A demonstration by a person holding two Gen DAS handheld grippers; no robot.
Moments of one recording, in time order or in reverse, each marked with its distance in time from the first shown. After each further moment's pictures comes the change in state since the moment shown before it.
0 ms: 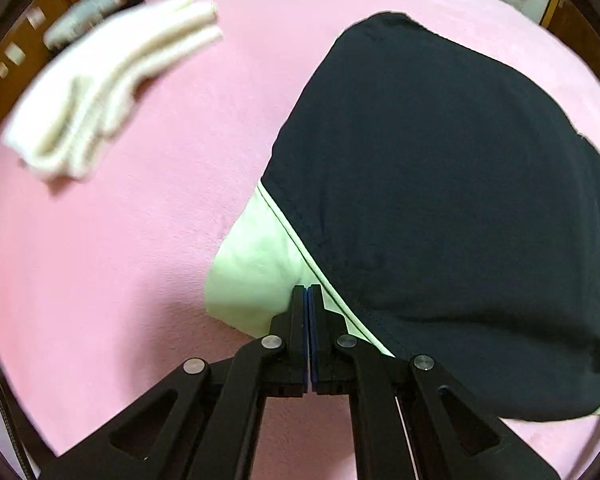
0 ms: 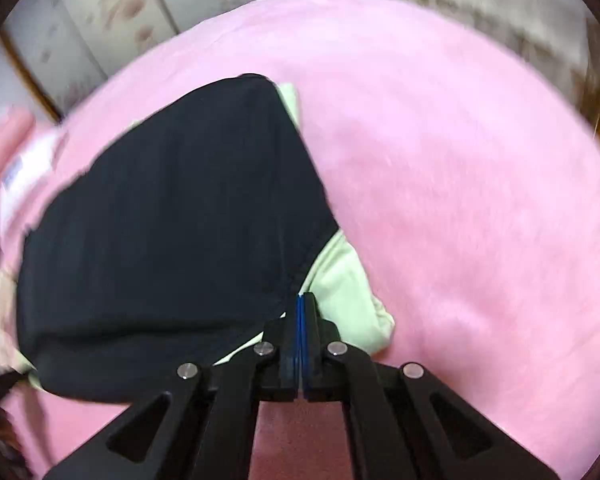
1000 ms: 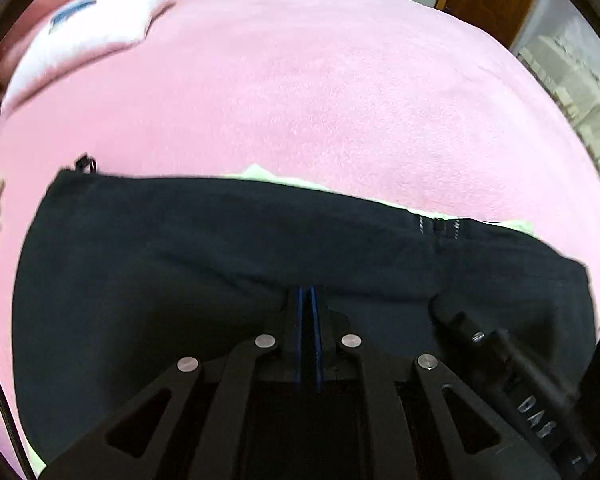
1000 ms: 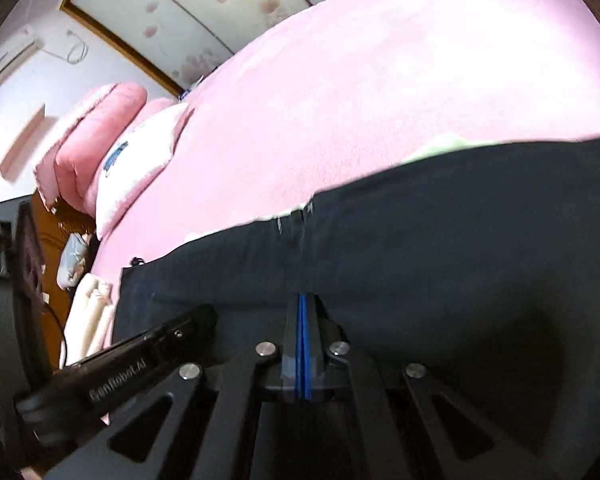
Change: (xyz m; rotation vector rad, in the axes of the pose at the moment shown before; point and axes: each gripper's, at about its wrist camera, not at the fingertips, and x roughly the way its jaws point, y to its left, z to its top) left arm 0.033 -0.224 0.102 0.248 -0.088 -0.282; right arm 0.139 0.209 0.128 -0.106 0.092 0.559
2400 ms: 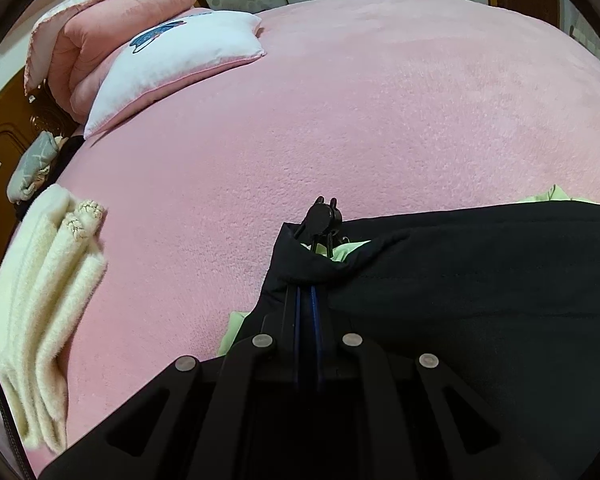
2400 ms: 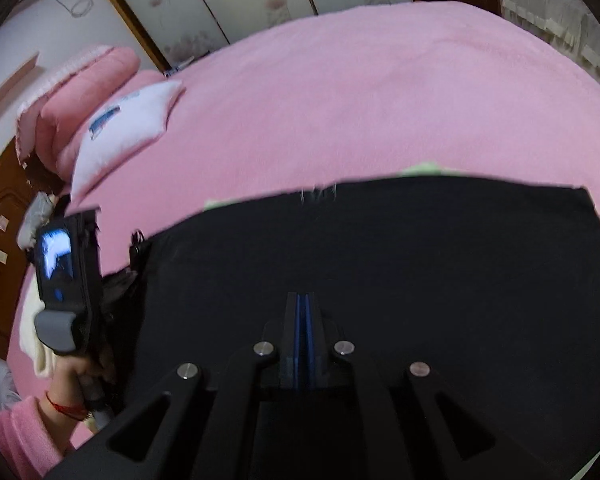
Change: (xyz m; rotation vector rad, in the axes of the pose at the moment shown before) left arm 0.011 0.140 0.034 0.046 -0.100 0.351; right arm -0.049 0.053 -0.015 -0.154 0.011 -0.244
